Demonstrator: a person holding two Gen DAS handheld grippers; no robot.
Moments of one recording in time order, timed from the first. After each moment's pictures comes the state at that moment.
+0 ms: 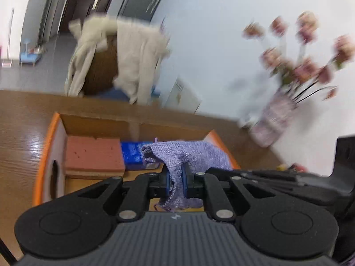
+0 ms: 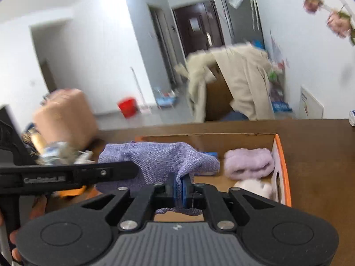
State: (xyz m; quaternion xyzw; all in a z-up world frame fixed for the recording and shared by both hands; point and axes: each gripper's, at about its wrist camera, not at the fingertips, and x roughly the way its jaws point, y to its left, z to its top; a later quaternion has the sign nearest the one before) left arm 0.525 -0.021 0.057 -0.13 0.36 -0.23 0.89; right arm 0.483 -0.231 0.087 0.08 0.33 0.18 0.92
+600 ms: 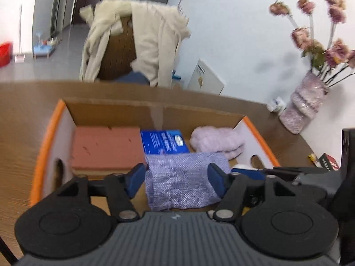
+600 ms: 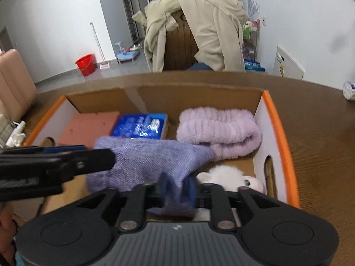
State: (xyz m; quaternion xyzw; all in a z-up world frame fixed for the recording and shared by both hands) left arm 0.540 -0.020 0.049 -0.08 0.37 -0.19 0.90; right arm 0.561 -0.221 0.013 0.03 0.43 0.10 0.90
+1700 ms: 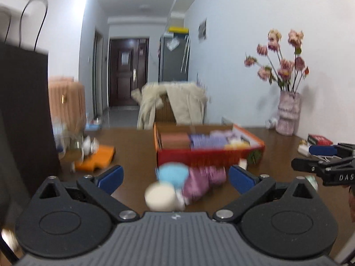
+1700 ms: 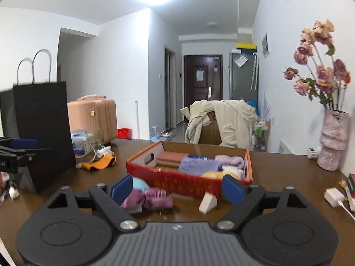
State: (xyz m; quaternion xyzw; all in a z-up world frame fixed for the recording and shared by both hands) left arm 0.143 0.060 0.078 0.00 0.18 -0.08 0.98; right arm 0.183 -0.230 0.082 -0.01 0.15 0.16 0.97
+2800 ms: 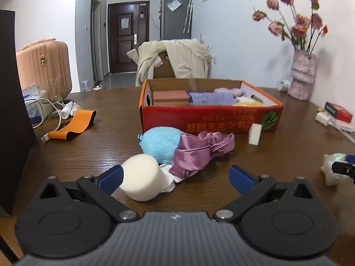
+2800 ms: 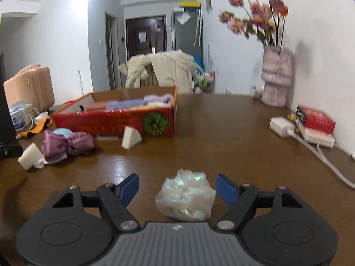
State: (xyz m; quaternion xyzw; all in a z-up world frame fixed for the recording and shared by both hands) left arm 0.236 0.019 0.020 0.02 0.27 -0.06 0.96; right arm 0.200 -0.313 0.005 0.02 0.28 0.02 0.96
